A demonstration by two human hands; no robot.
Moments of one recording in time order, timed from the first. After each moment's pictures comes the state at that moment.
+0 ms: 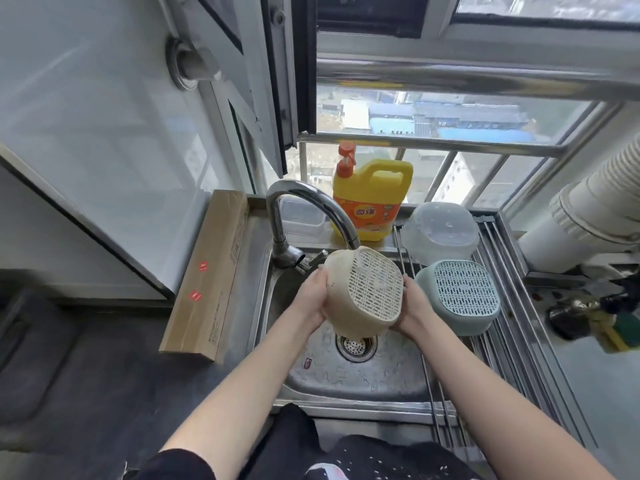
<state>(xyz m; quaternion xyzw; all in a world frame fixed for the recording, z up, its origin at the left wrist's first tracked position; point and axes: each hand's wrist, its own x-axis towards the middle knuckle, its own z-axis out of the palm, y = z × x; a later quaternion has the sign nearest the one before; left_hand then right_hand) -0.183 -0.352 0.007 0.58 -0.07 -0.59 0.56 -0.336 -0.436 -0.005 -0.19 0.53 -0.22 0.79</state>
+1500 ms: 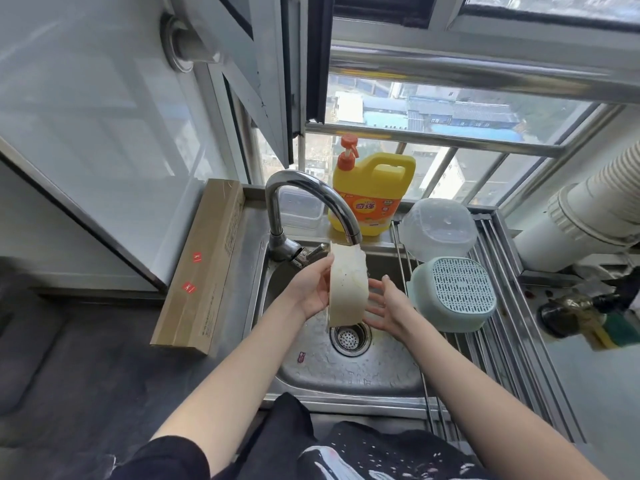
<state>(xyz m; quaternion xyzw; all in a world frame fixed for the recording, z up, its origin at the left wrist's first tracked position) -0.171 -0.349 0.024 0.49 -0.07 -0.67 0.55 -0.319 -0.419 -0.014 -0.32 0.59 -0.13 0.73</state>
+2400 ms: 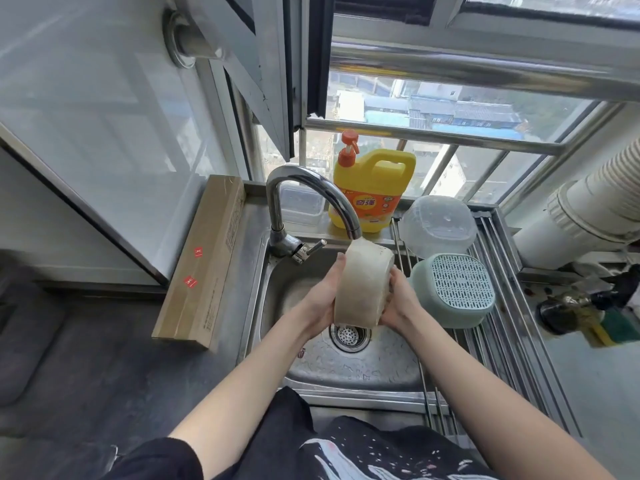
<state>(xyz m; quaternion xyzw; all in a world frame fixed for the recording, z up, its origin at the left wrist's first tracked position) -0.203 -0.327 0.031 0.47 -0.16 -0.70 0.52 -0.324 -0.420 0.002 -0.25 0.54 -0.22 0.77</state>
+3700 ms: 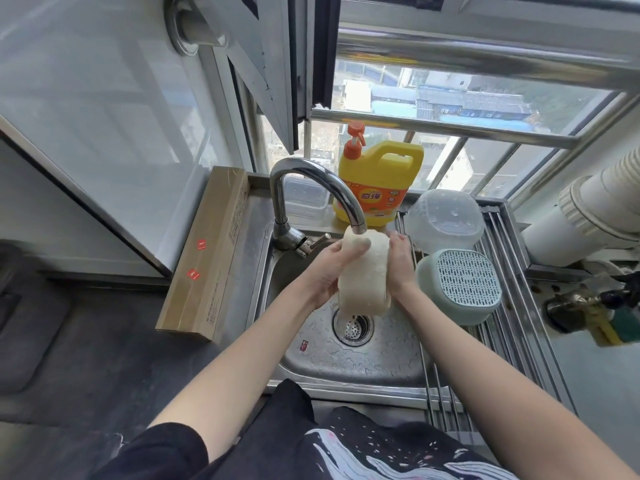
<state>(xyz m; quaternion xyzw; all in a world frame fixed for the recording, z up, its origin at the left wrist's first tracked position) -0.184 -0.351 0.043 0.48 -0.20 -0.66 0.54 -0.296 -0.436 0.023 -0.49 0.54 -0.33 0.60</state>
